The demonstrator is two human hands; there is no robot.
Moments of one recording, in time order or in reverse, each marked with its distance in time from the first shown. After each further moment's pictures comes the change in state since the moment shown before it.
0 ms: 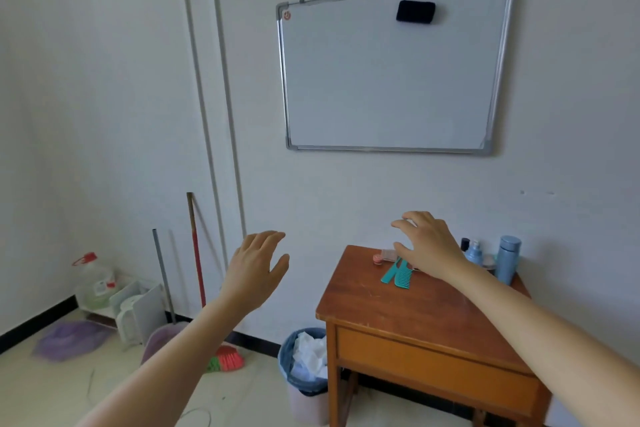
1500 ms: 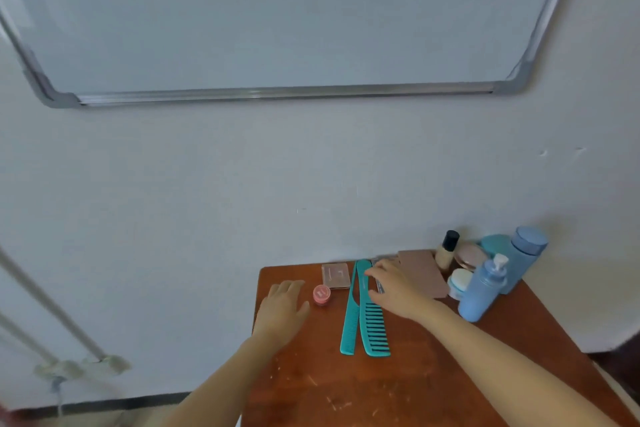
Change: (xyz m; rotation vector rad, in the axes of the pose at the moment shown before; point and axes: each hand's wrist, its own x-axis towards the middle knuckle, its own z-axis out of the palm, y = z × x) left_hand 0.345 -0.032 0.432 -0.192 -0.639 0.091; right_hand 0.229 0.211 0.321 0.222 -0.448 0.483
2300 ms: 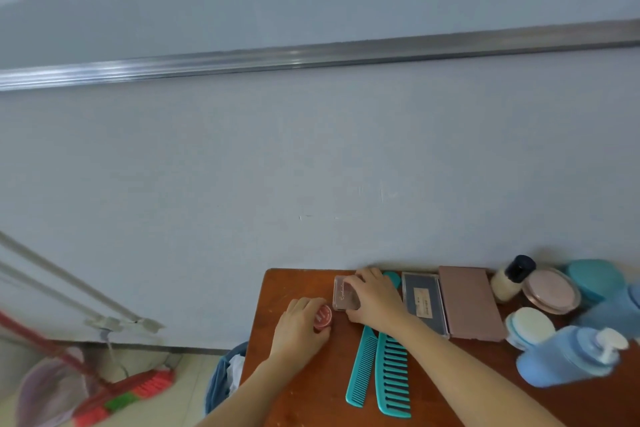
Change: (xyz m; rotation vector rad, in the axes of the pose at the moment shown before) left_hand 0.065 -0.005 0.061 -0.030 -0.048 -0.141; right_hand 0.112 0.015 0.070 0.033 -0.135 -0.193
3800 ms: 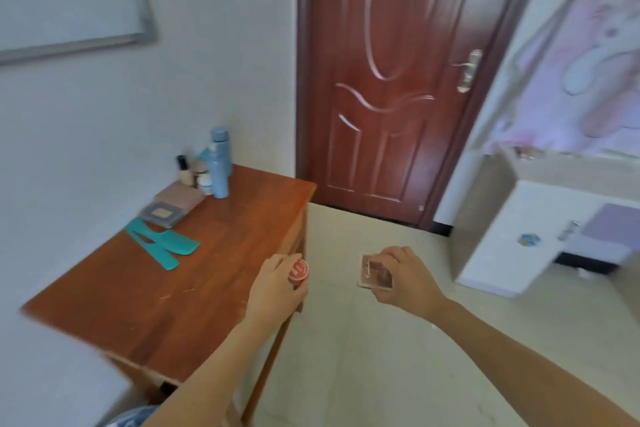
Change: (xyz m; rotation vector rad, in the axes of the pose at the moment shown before) left_hand -0.330 -0.003 -0.034 -0.270 -0.428 1.183; right_hand -0.520 -0.307 0.117 -0.143 0.704 1.183
